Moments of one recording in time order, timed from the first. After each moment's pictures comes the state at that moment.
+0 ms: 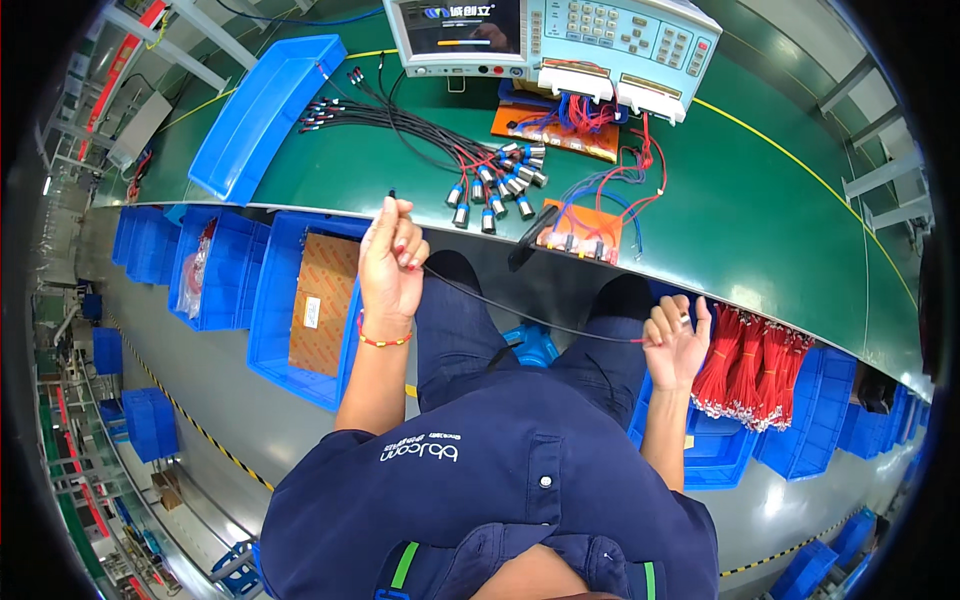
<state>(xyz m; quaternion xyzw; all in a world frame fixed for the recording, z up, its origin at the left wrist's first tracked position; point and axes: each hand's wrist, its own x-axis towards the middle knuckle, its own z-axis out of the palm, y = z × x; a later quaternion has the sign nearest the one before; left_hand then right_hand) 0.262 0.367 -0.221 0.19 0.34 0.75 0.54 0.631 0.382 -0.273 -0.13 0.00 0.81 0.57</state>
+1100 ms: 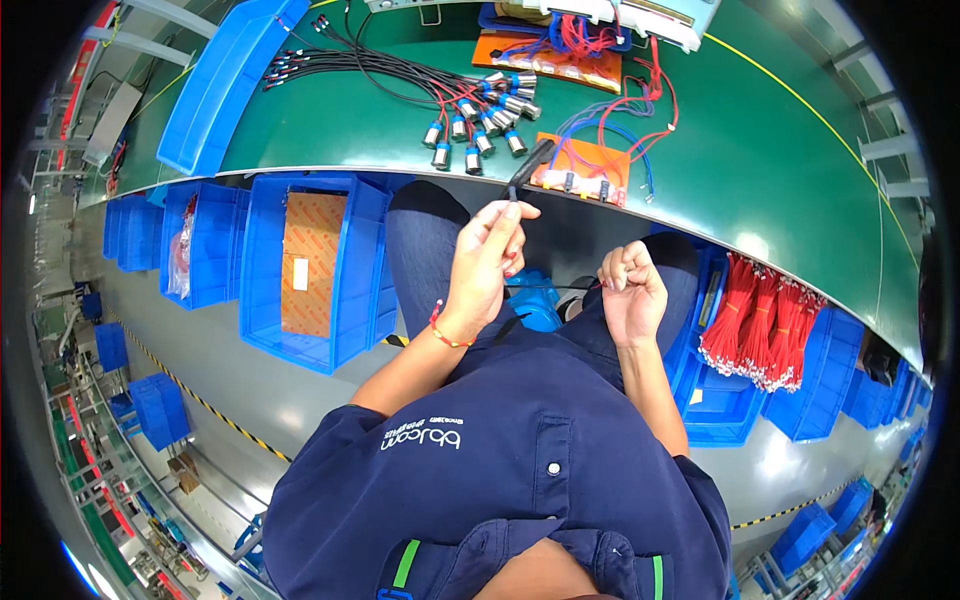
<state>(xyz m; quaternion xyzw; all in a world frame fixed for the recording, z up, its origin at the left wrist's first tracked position) 0.370 0.348 -0.269 0.22 0.44 0.59 0.64 0.572 0.366 -0.320 -0.23 -0.19 0.78 0.55</state>
